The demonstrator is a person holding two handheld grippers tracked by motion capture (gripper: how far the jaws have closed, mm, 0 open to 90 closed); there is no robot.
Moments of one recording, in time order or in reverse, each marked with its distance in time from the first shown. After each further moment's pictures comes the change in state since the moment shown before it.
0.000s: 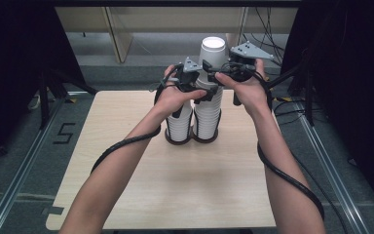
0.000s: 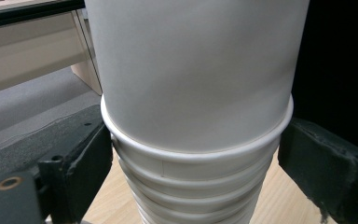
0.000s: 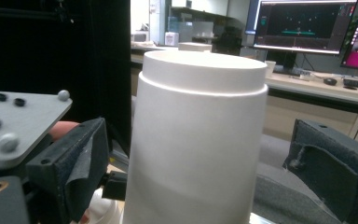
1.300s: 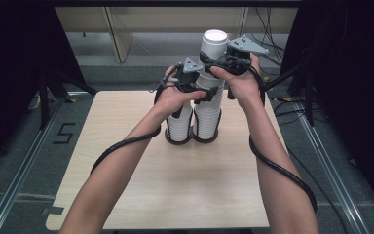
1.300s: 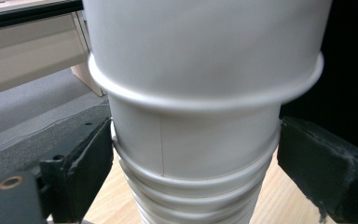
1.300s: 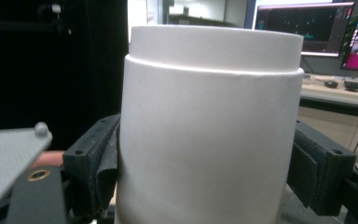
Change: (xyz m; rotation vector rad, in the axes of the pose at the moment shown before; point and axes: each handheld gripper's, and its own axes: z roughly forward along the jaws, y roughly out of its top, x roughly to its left) left arm -0.001 0.000 0.000 -0.005 0.003 -0.002; right arm 0.000 0.009 0.013 -0.073 -0.008 0.040
